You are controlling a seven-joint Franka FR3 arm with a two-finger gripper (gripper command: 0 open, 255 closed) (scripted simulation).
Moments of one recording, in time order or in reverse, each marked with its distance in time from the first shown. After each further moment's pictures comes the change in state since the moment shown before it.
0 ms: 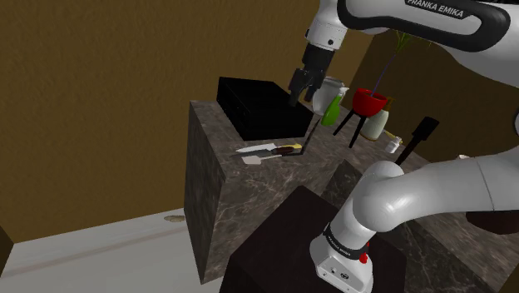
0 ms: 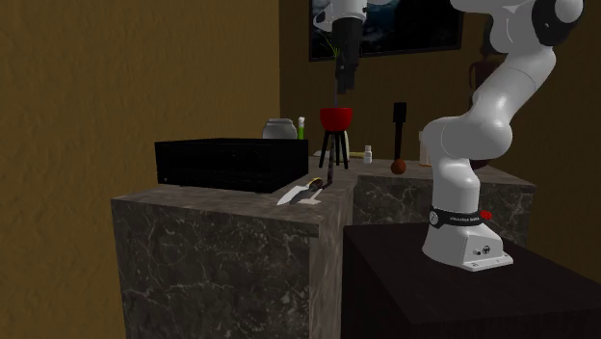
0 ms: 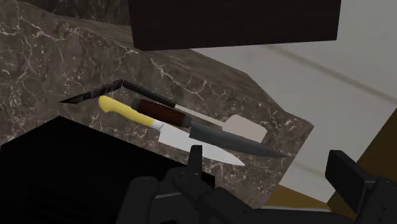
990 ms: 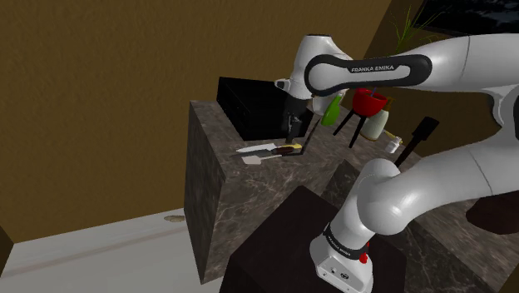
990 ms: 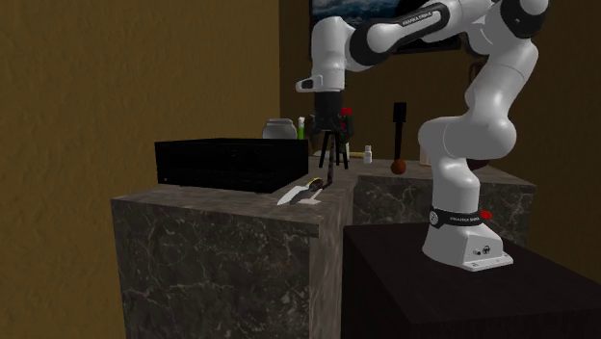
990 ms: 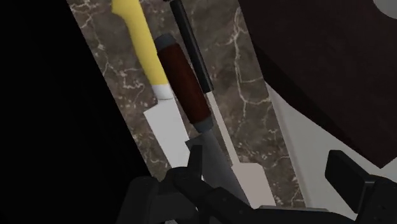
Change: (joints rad) arm 0.164 0.108 -0.279 -0.301 -0.227 0.386 -0.766
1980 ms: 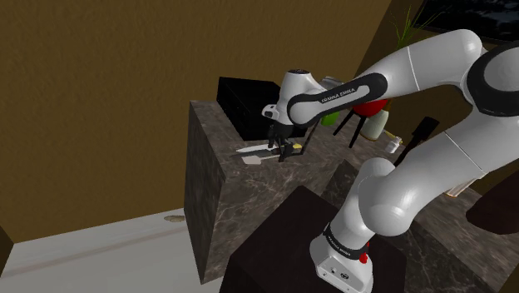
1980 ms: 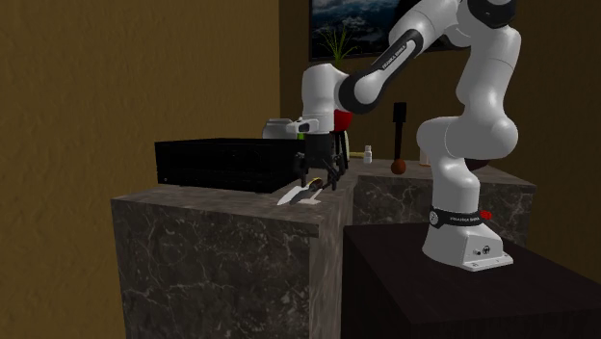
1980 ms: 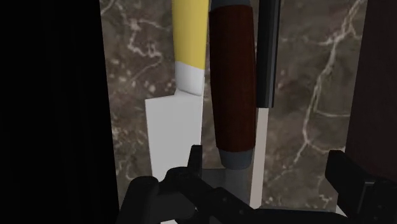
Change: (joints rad) arm 0.081 0.236 -0.165 -0.107 -0.097 0.349 -0.342
